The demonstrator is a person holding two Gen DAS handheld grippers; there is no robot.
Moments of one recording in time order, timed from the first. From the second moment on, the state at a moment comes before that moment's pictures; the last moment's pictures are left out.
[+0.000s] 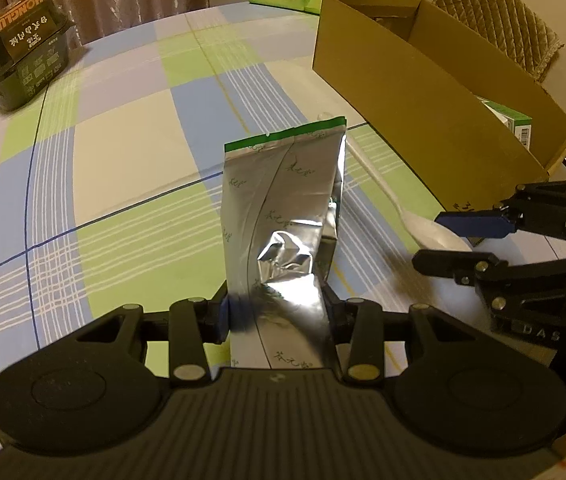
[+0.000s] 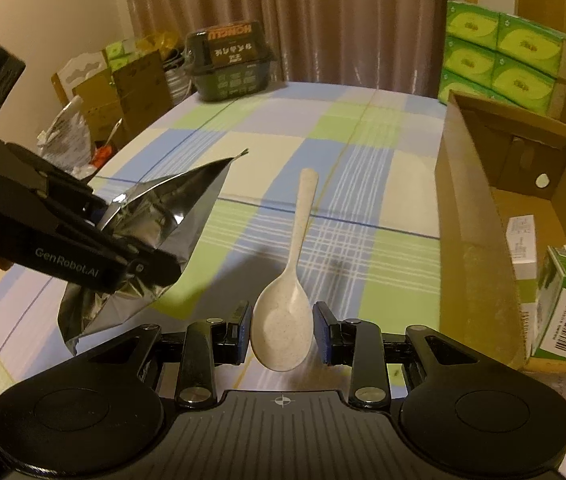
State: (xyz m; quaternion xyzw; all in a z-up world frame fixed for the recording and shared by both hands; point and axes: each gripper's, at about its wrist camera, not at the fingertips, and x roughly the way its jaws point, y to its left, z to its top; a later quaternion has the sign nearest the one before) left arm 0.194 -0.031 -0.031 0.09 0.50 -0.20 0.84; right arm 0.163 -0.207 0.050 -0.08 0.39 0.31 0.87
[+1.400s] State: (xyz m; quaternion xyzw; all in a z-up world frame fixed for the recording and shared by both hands) left arm 0.152 -0.057 -0.013 0.08 0.50 -0.18 0.84; right arm 0.138 -0.245 0.078 -0.03 0.35 0.29 0.89
